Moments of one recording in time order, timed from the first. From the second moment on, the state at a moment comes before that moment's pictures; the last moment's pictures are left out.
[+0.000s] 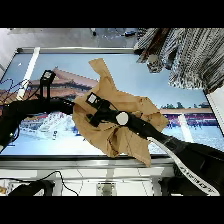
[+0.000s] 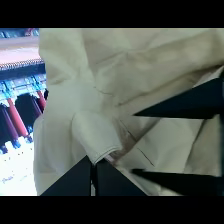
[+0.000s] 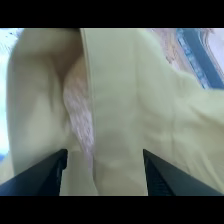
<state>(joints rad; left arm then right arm) -0.17 -1.03 0.96 -2.18 0.87 2.18 0.73 -1.53 1.15 -0.64 0.26 0.29</state>
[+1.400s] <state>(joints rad) -0.10 -0.94 1.76 -2.37 1.01 2.39 0.56 -1.04 1.74 -0.98 0.66 0.75</state>
